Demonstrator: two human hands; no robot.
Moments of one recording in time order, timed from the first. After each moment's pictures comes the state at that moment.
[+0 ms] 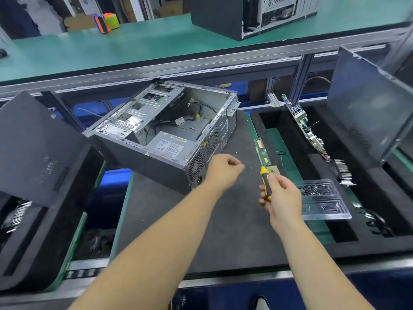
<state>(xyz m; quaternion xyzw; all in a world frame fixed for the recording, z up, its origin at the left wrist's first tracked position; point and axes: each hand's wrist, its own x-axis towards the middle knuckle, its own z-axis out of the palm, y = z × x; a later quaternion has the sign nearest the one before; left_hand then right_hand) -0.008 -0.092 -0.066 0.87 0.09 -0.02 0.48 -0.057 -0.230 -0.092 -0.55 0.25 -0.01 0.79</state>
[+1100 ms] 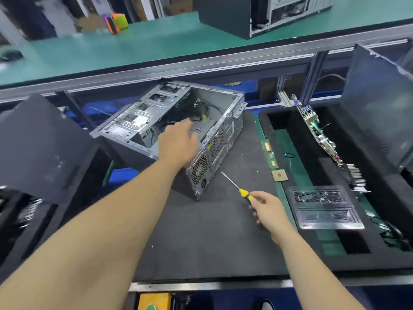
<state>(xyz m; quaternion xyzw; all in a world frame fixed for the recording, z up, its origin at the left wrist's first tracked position) 0.035 0.019 -0.017 0.98 0.10 0.12 0.13 -0.048 -0.224 -0.144 -0.75 0.13 0.16 0.63</state>
